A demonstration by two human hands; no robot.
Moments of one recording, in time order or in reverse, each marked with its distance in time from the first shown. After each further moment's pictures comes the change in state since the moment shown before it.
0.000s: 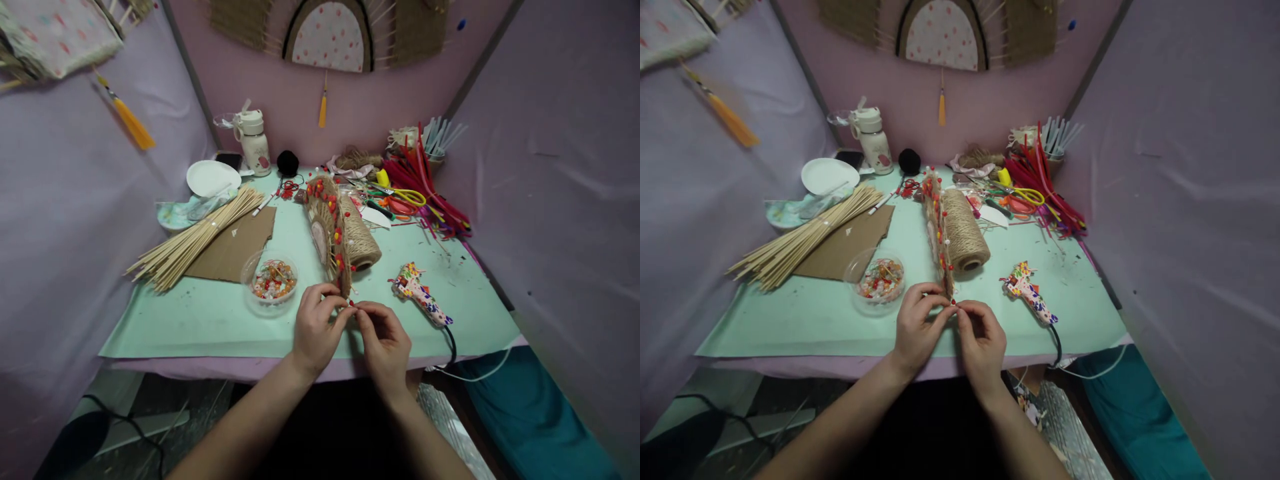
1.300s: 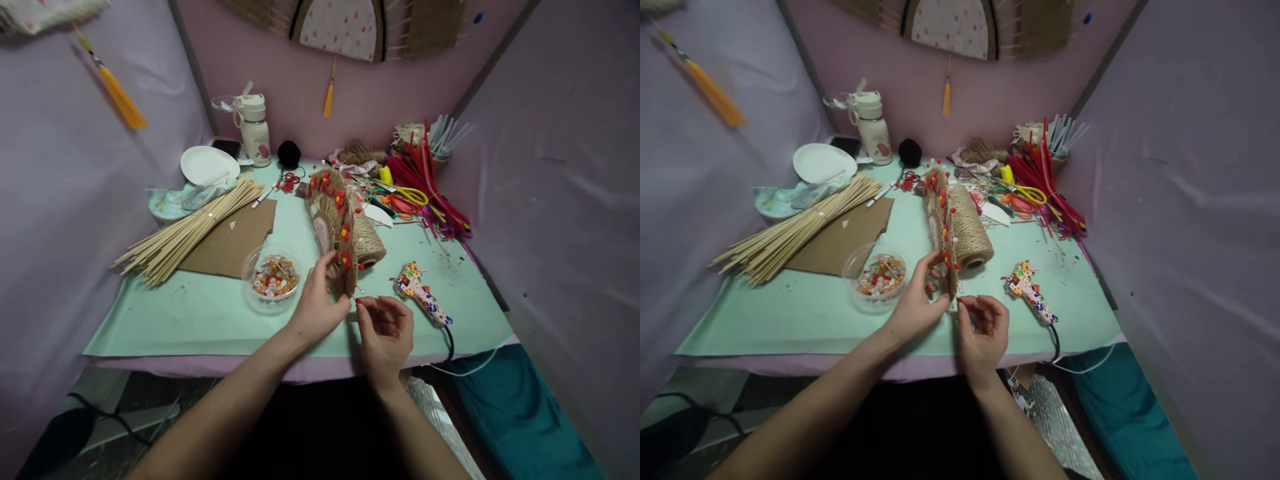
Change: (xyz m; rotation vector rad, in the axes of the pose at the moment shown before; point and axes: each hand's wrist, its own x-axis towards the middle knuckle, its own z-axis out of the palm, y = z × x) left_hand 0.030 -0.016 0.000 -0.237 -0.188 -0.305; right_hand -0.001 0.005 0.017 0.063 0.220 -0.055
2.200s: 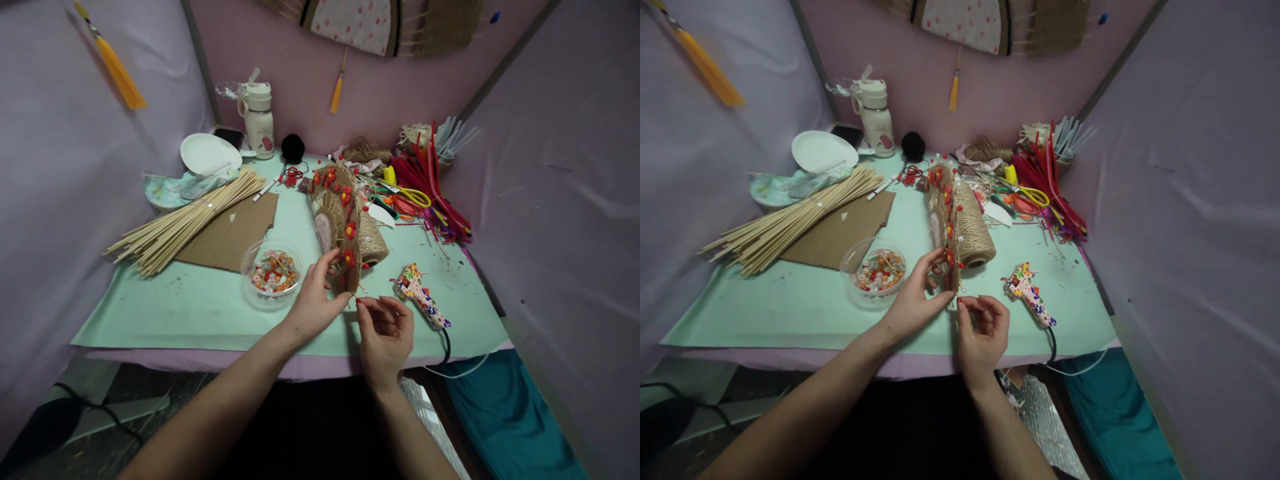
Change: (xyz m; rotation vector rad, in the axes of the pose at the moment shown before) left_hand 0.002 0.004 -0.008 -0.157 -0.137 -0.139; right_hand 0.002 0.000 -0.001 -0.013 0.011 0.026
